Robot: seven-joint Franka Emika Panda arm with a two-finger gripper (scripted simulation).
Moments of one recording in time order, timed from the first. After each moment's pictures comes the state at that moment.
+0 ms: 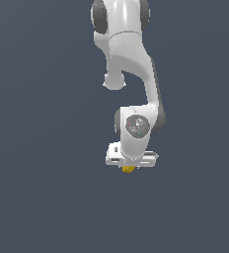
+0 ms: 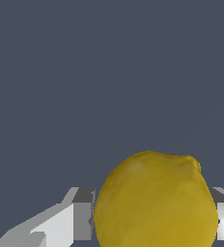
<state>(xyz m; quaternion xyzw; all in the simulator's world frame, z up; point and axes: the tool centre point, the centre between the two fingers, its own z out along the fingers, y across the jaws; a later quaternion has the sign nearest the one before) 0.083 0.064 0.048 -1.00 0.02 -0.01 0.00</state>
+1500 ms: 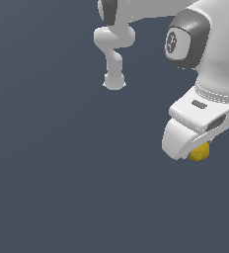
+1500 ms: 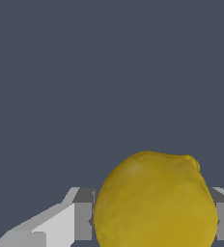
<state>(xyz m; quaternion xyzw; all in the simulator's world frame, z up) 0.147 0.196 0.330 -0.97 -0.24 -0.09 0.03</state>
